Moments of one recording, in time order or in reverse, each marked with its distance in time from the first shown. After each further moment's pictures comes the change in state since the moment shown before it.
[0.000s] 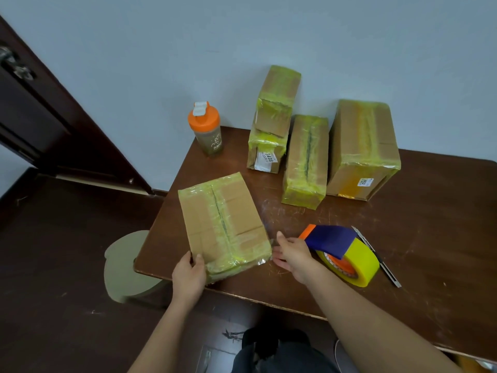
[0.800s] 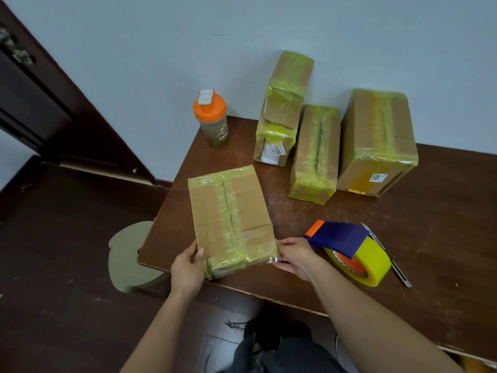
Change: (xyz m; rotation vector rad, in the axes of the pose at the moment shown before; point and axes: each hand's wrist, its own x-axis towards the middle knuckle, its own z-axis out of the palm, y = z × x) left_hand 0.008 -0.007 -0.009 -0.071 -0.042 0.019; right_hand 0.004 0.004 0.007 -0.032 -0.086 0.113
